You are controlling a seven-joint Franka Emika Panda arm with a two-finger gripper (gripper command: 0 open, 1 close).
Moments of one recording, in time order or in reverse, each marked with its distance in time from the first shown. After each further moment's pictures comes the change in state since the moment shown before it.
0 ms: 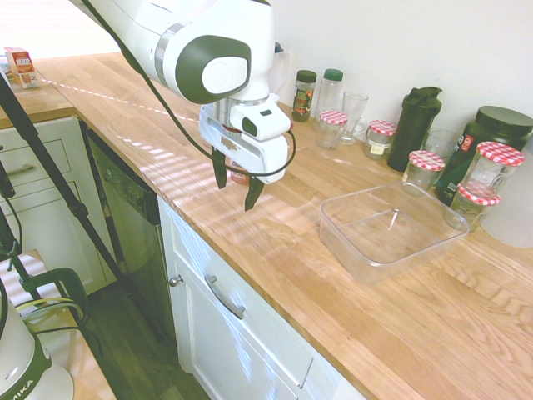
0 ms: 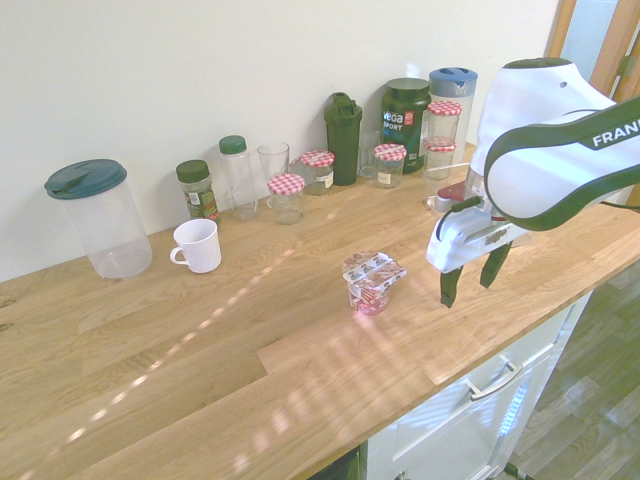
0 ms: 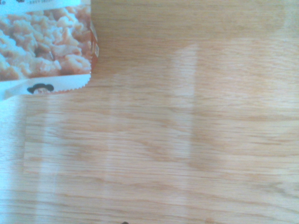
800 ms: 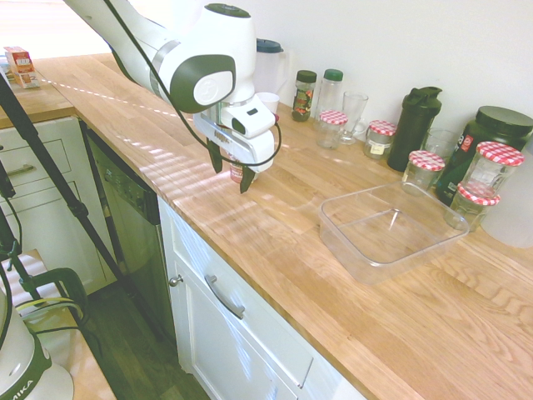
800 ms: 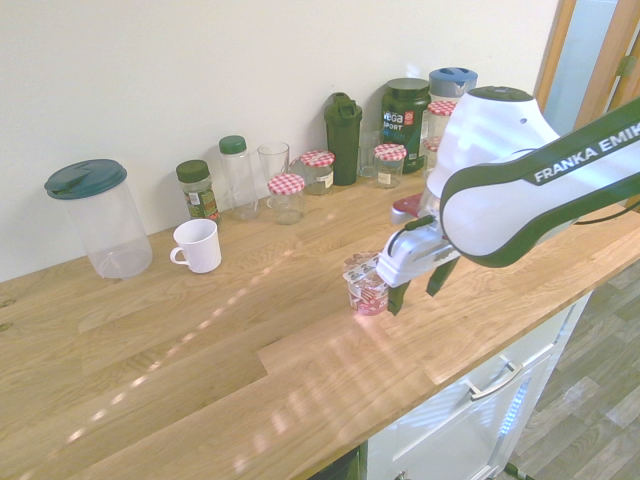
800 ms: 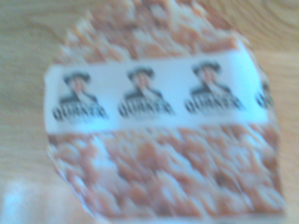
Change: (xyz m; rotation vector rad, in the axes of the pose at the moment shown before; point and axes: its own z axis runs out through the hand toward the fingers) arm -0.023 -0.076 0.023 0.182 0.070 -0.068
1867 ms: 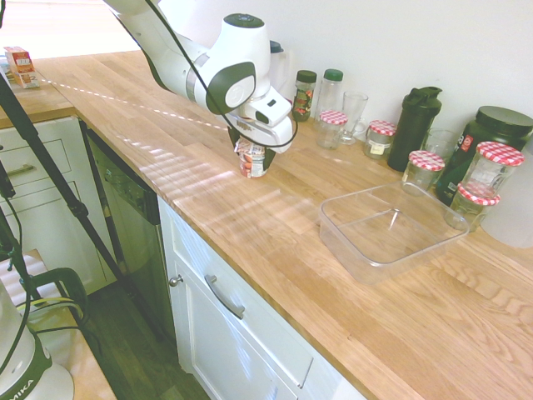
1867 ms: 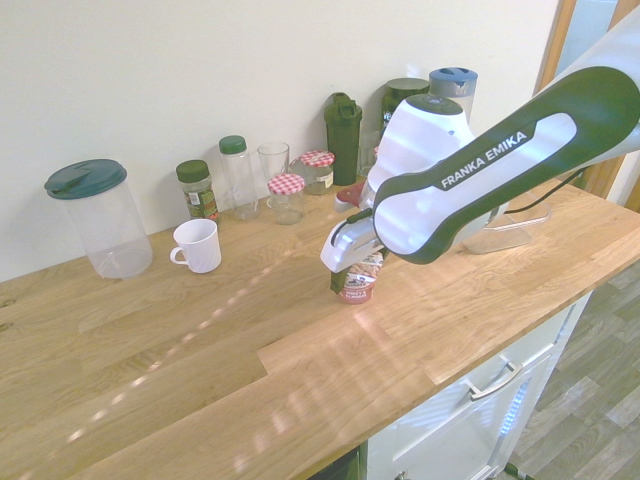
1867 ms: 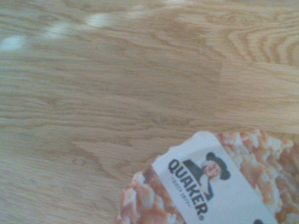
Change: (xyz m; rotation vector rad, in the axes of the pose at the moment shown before) arm 0.033 -0.065 0.026 0.080 0.055 -0.102
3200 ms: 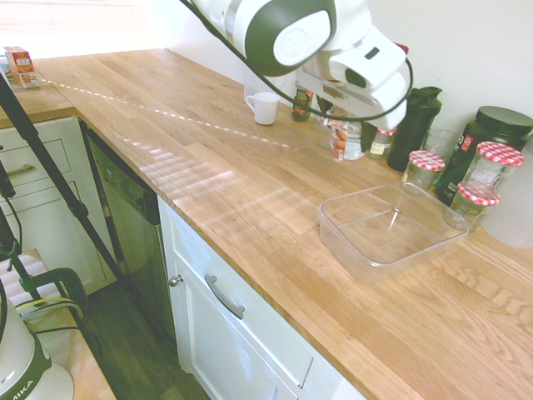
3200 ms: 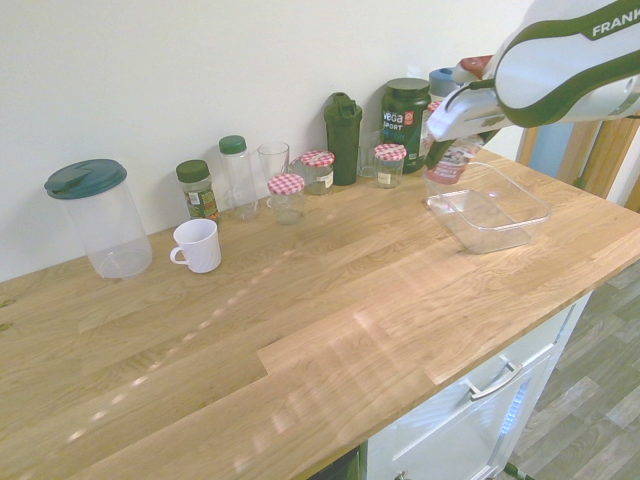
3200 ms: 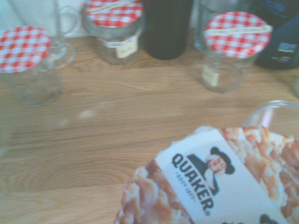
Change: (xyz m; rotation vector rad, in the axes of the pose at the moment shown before) arm 0.137 0.161 -0.174 0.056 0.289 0.250
